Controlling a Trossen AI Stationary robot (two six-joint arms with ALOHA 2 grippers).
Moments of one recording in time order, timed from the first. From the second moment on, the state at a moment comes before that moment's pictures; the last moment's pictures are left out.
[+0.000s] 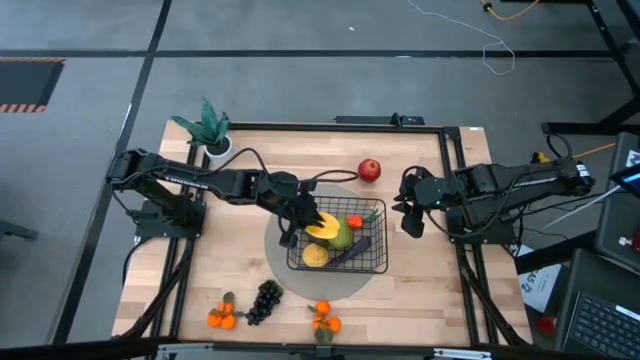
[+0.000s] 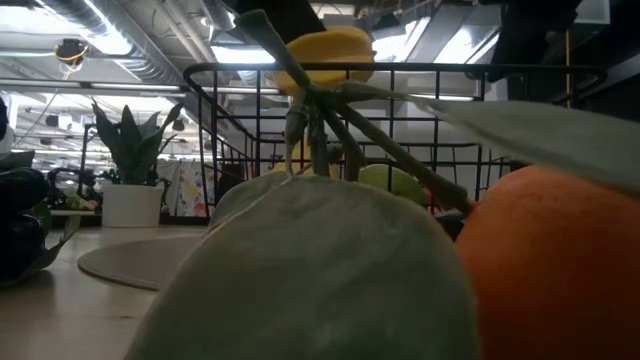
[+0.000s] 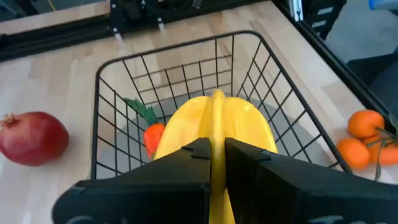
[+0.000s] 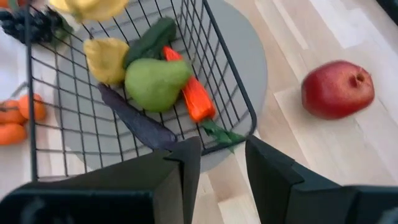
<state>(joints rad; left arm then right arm) -0.06 1.46 1.11 -0.15 0.09 0.17 0.18 1.01 0.98 -0.89 0.23 0.47</state>
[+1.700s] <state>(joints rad) -0.10 1.31 1.11 -0.45 0.18 -0.14 0.24 1.18 0.98 -0.44 0.13 0.29</state>
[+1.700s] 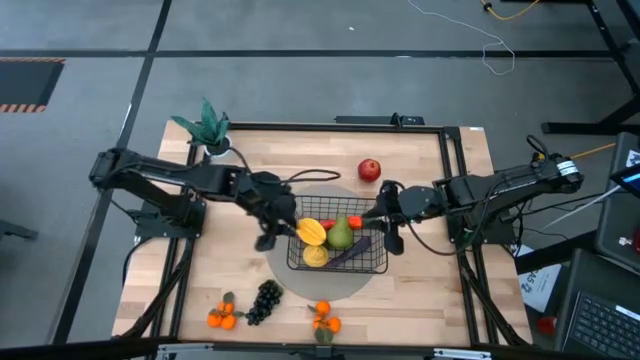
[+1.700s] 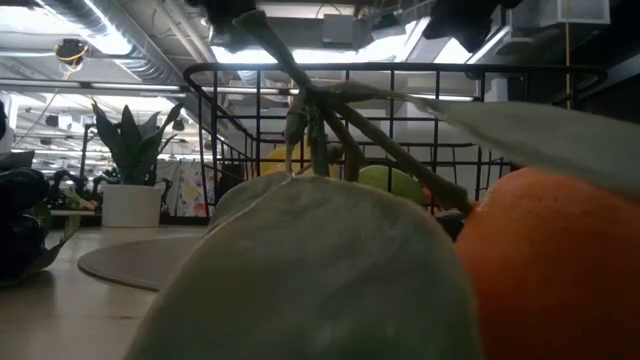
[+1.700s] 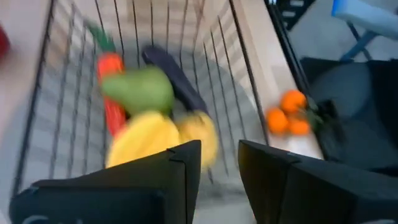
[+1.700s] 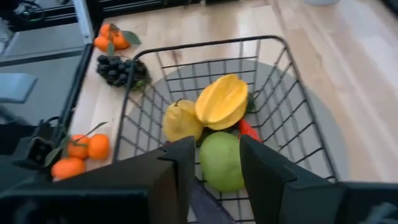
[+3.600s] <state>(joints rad) -0.54 1.37 1.11 -0.87 -0.04 -0.84 0.24 1.14 0.98 -0.44 -0.08 0.60</state>
